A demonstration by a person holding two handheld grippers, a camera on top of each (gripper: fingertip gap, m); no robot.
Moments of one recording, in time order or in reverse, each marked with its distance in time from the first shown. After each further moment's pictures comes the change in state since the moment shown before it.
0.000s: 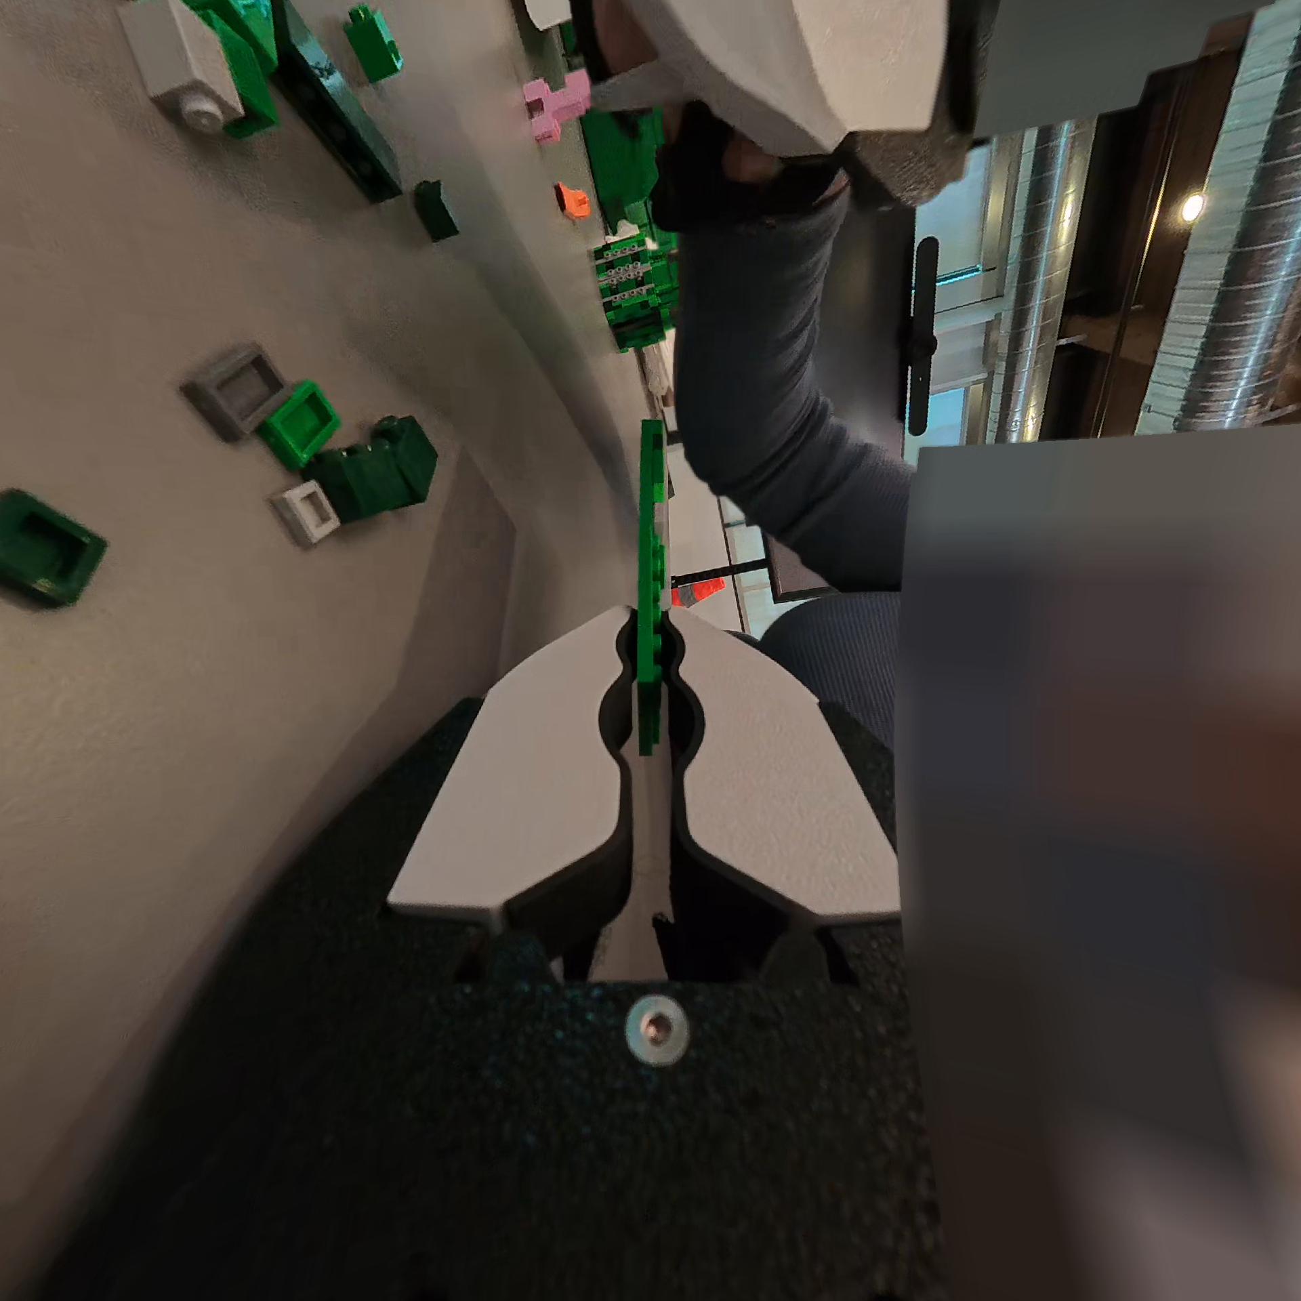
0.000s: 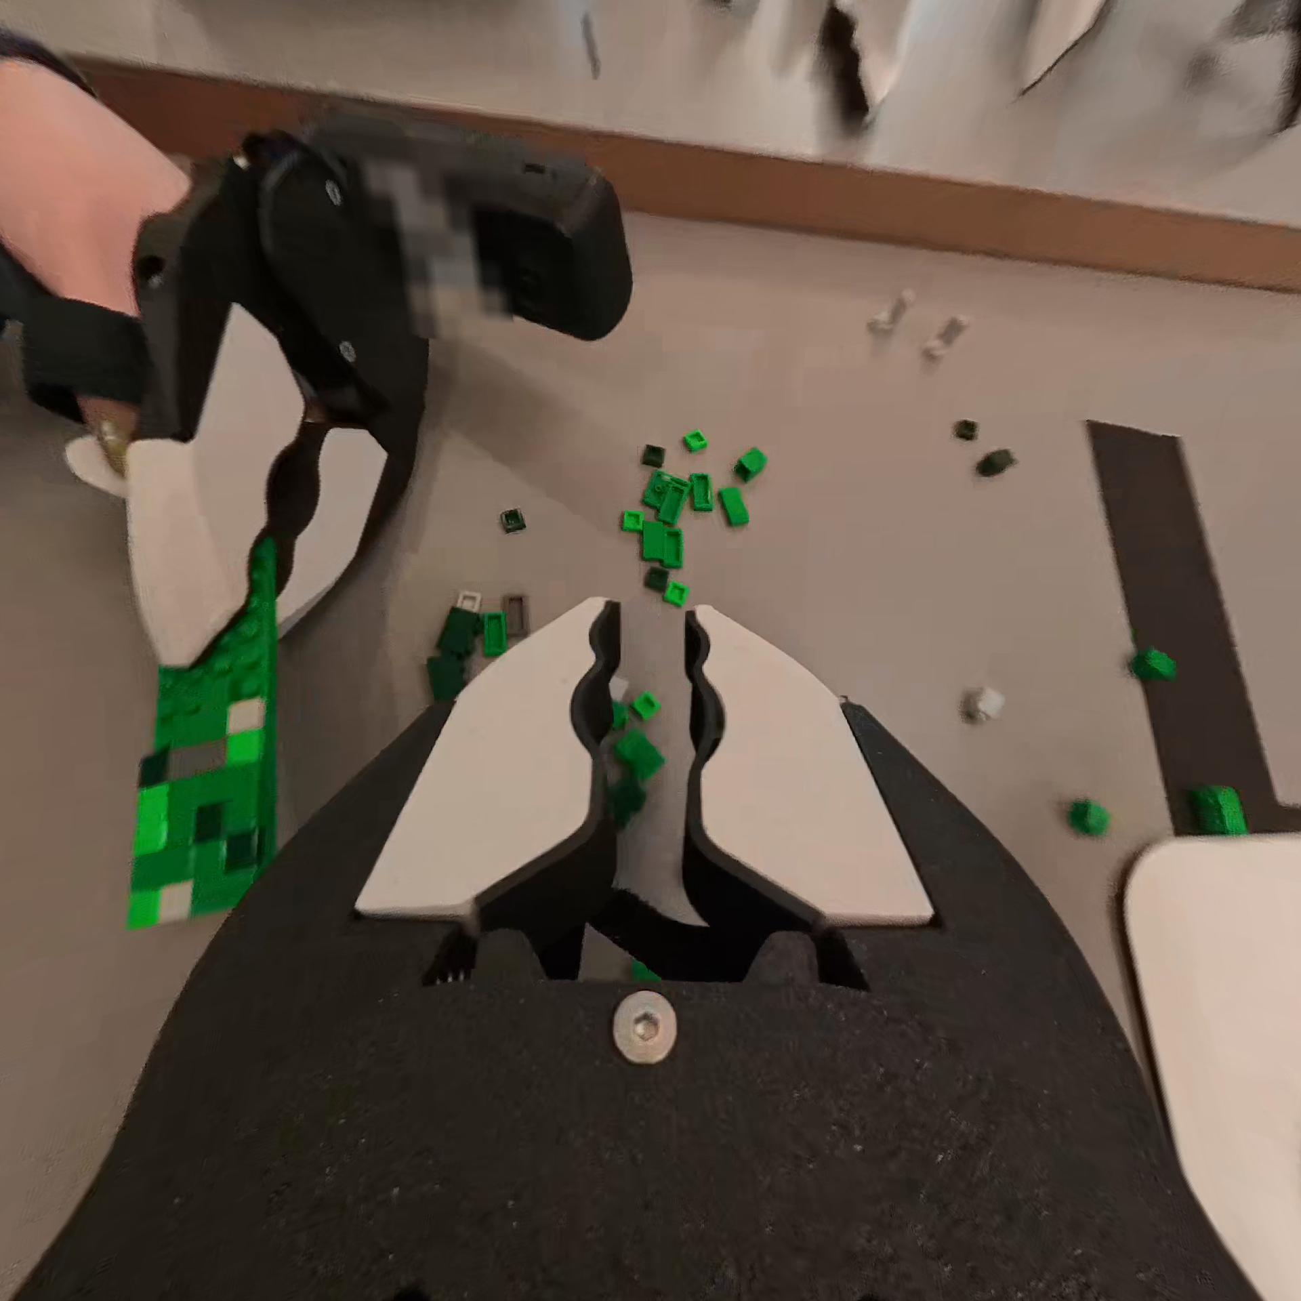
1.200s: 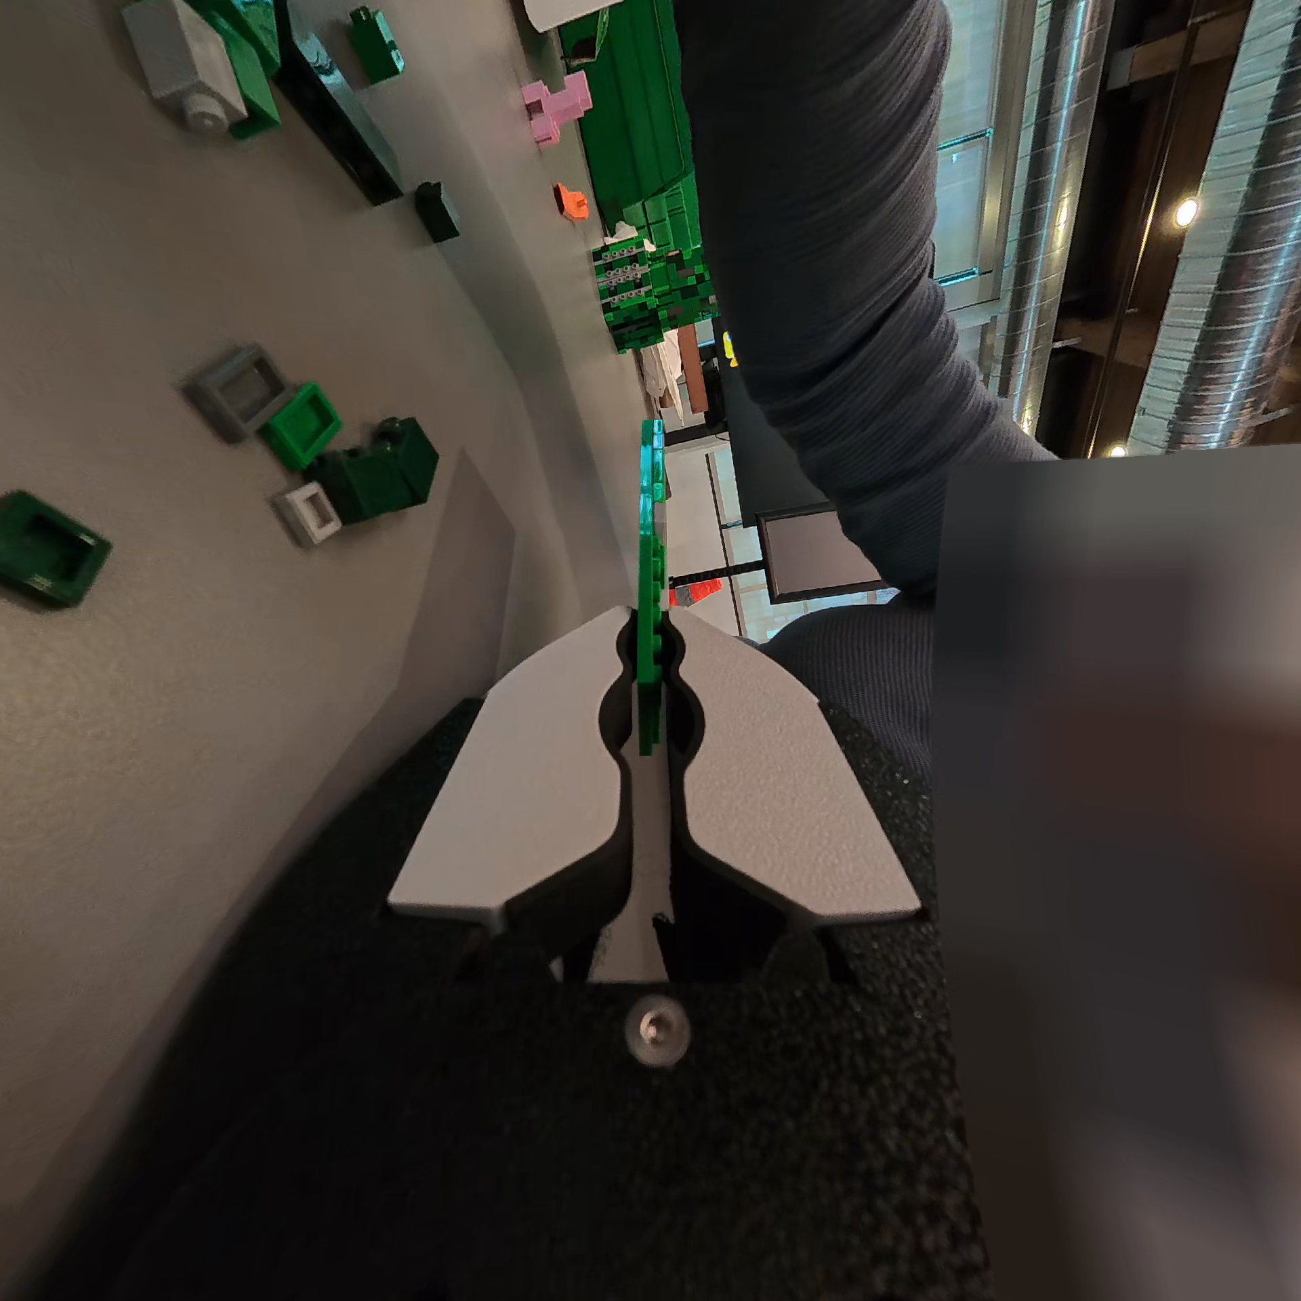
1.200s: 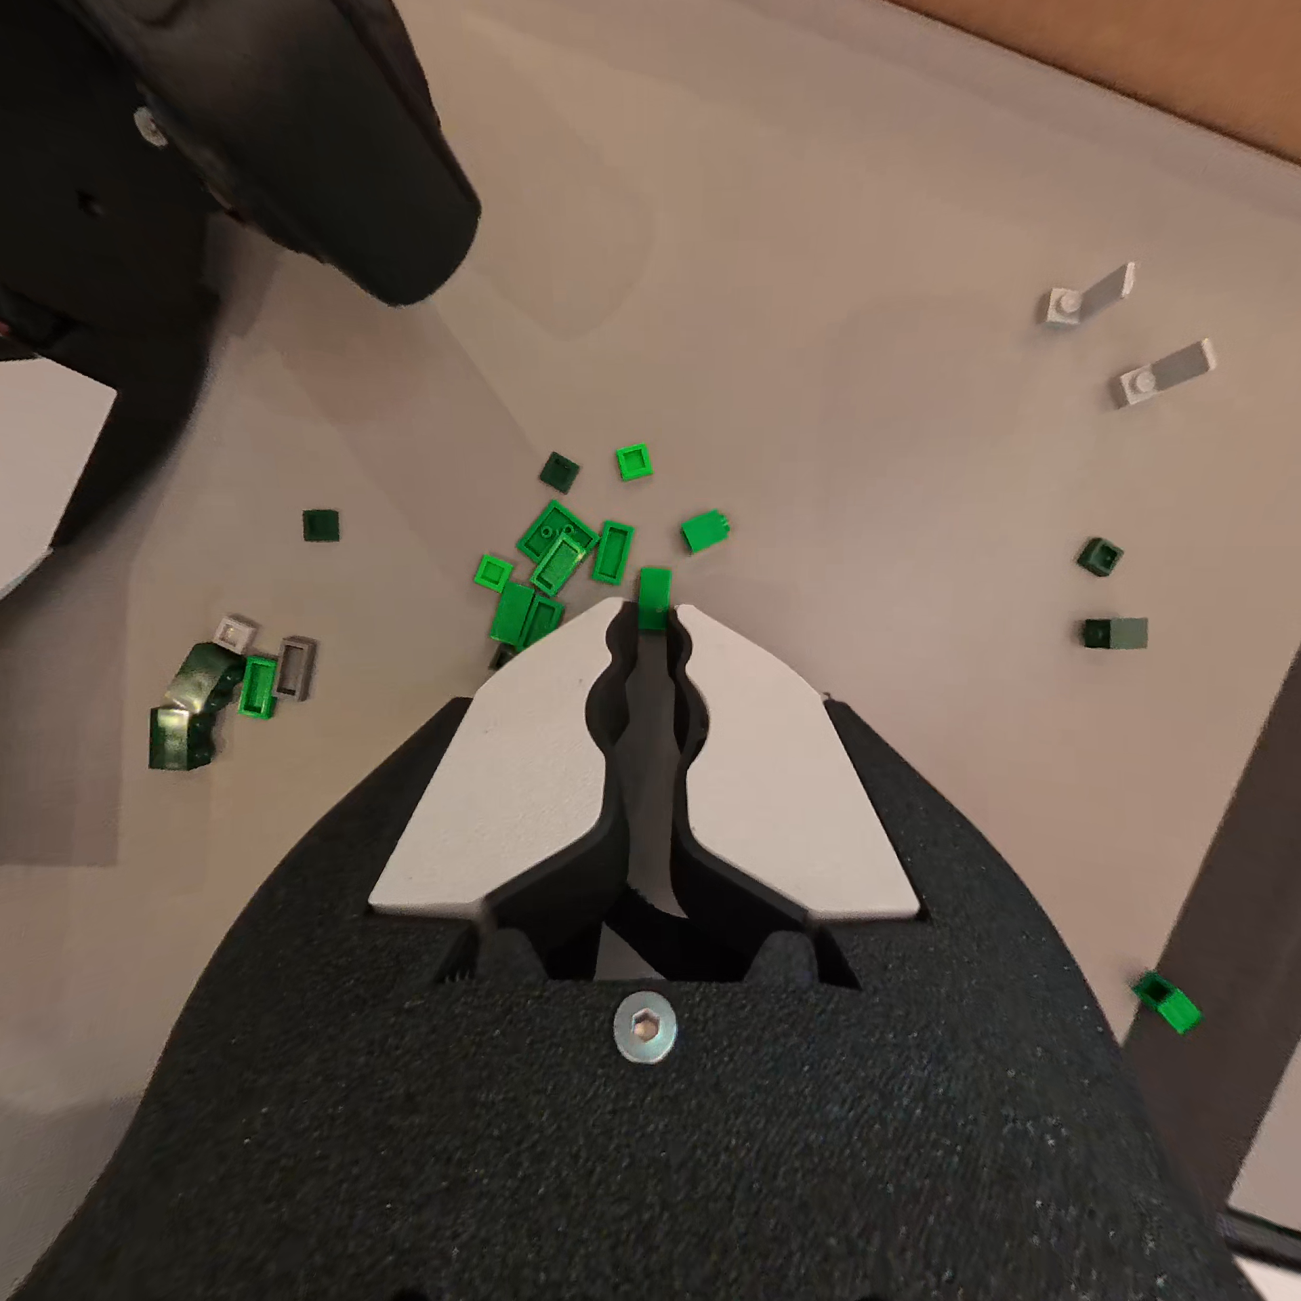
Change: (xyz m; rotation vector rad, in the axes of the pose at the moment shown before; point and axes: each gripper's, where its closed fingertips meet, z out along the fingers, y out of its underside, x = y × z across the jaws) left arm 0.000 0.000 0.000 0.002 0.004 -0.004; right arm 0.035 0.009 0.087 -0.310 -0.276 -0.186
